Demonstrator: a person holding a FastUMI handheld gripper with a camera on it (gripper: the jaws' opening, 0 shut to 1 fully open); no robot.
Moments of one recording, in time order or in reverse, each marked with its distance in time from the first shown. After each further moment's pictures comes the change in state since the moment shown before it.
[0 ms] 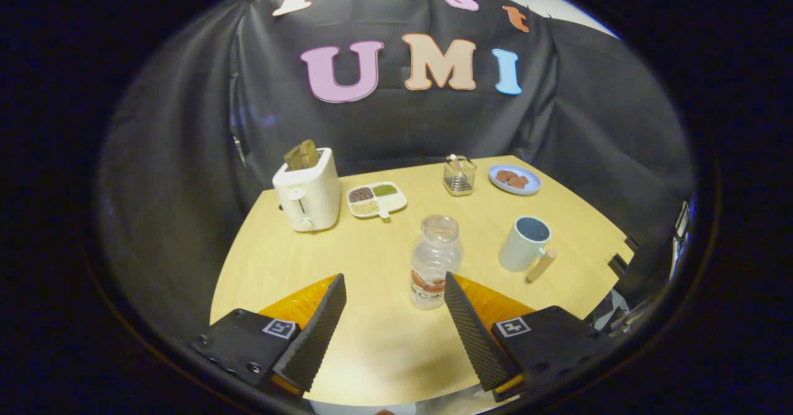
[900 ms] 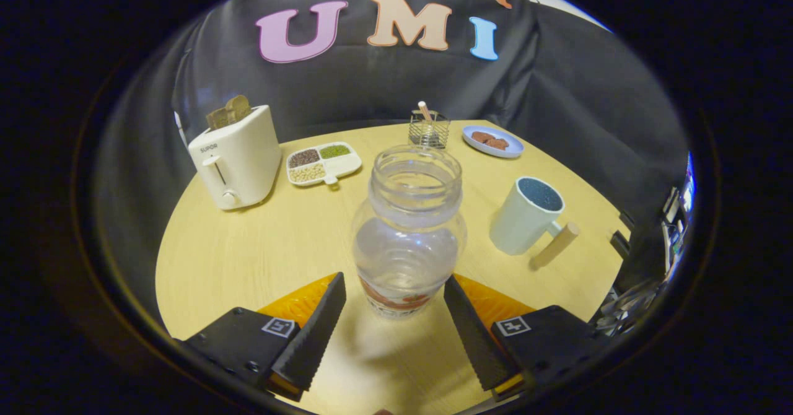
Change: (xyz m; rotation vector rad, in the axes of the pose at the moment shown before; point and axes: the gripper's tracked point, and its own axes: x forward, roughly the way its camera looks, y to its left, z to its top) arm 0.108 -0.035 -0.044 0.012 0.120 -0.157
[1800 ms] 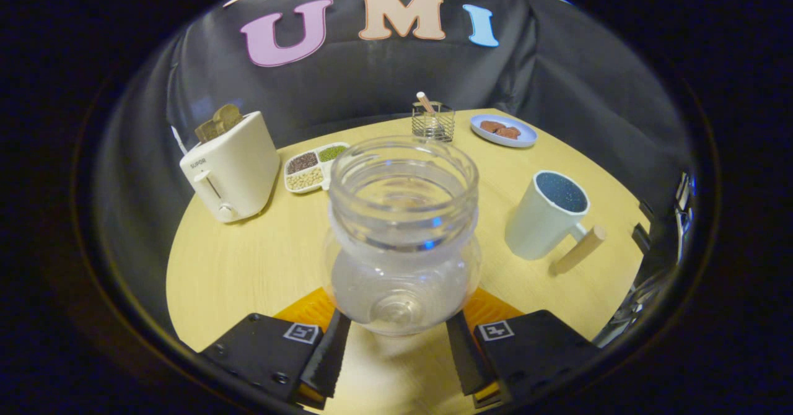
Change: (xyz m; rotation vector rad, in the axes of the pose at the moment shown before) arm 0.024 -0.006 0.011 0.077 0.038 0.082
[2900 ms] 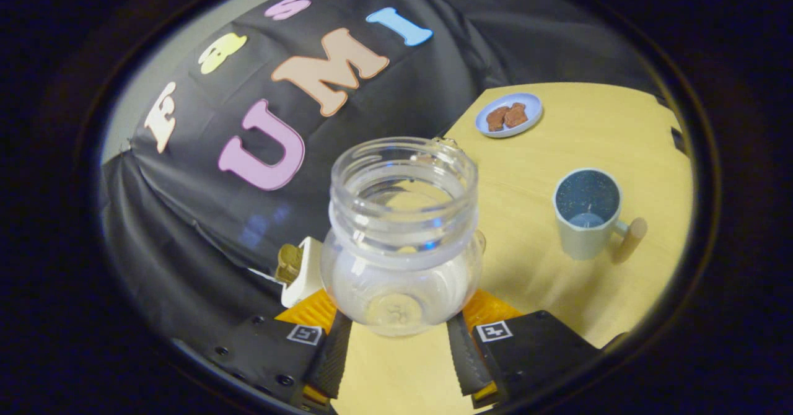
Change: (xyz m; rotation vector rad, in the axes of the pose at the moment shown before) arm -0.020 0.002 0.122 0.634 -0.080 0.383
